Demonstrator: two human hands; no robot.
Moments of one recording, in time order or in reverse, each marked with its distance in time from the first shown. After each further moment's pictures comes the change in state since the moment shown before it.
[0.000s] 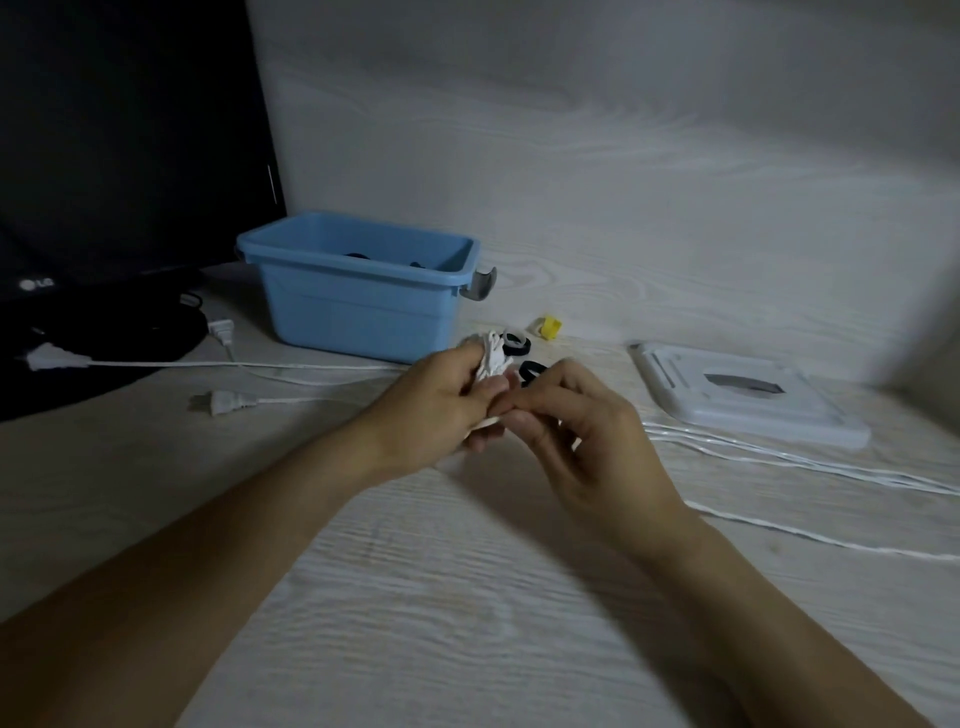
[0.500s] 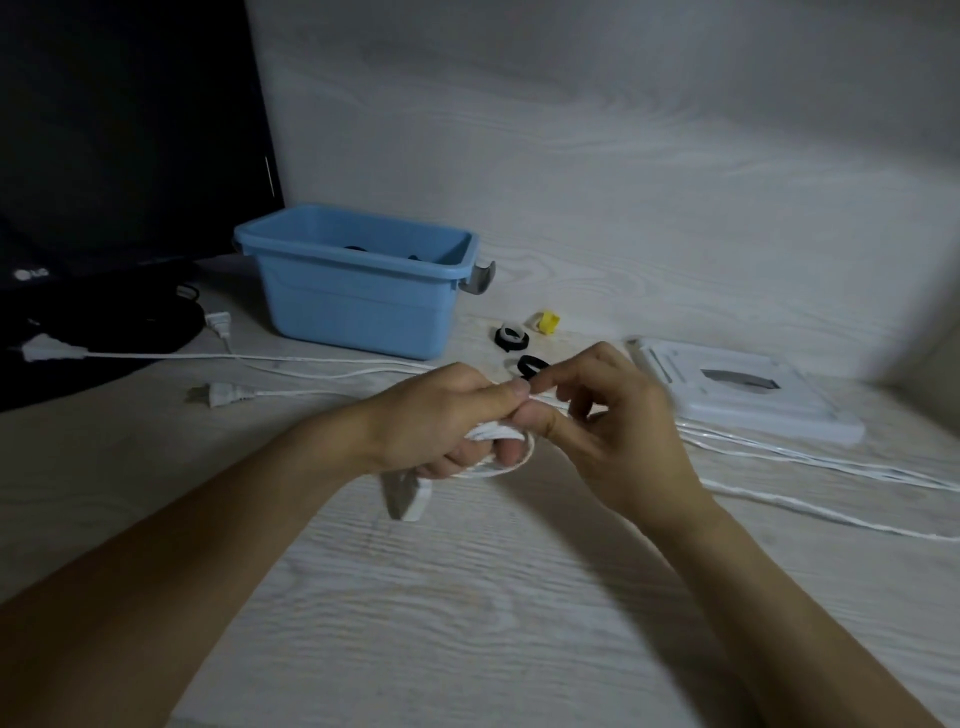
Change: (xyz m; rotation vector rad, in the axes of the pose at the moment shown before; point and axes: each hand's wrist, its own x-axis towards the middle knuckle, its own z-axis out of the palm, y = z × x) left_hand -0.008 0.013 -0.006 -0.107 -0.405 -0.179; right_hand 0.001 0.007 -0.011 0.075 0.117 0.144
